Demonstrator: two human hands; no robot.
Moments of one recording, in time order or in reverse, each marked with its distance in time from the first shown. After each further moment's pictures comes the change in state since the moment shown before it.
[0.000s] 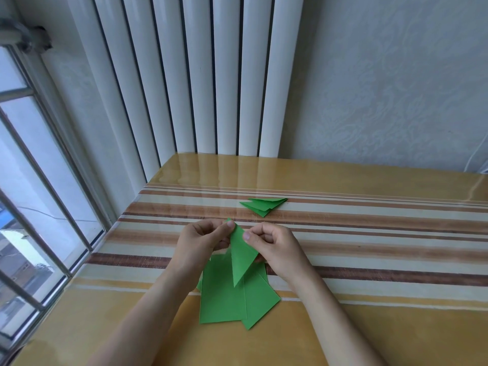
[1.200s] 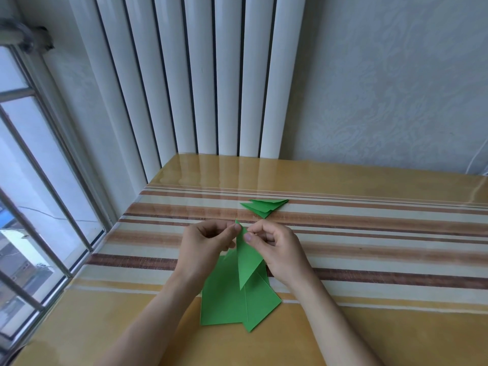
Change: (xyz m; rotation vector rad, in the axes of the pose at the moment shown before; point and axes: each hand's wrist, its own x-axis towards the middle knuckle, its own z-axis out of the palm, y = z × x) left_hand -0.010 0.006 0.010 0.171 0.055 0.149; right_hand -0.002 -0.004 0.002 -0.129 0.051 -0.160
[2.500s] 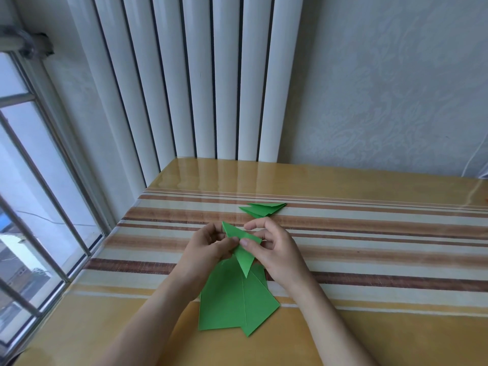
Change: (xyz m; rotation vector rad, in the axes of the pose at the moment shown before) left_hand 0.008 -0.012 -0.003 -0.126 -0.169 -0.144; right_hand -0.001 -0.003 -0.001 0.041 0.009 0.073
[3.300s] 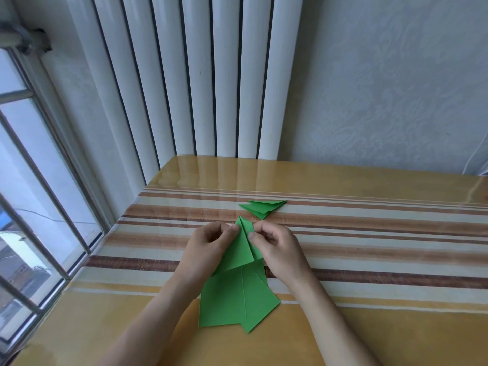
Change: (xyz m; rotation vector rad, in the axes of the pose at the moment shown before) left_hand -0.007 0.006 0.008 0.232 0.068 0.099; right_hand -0.004 -0.007 -0.001 -0.046 0.001 -0.009
